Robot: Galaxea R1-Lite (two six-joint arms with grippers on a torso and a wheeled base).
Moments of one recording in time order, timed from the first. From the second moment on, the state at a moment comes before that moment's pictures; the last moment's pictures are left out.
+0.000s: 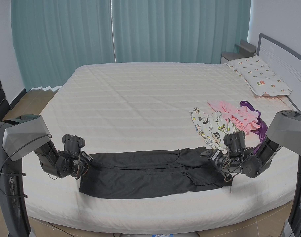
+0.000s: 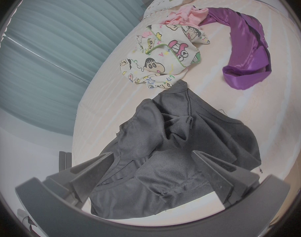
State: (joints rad) left arm -0.13 2.32 -0.87 -0.63 0.17 -1.03; right arm 0.32 2.24 -0.81 -0.69 -0.02 1.01
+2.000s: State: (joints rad) left arm -0.10 2.29 -0.88 -0.88 0.23 -1.07; right arm 0.26 2.33 -0.96 -0.94 -0.12 1.08
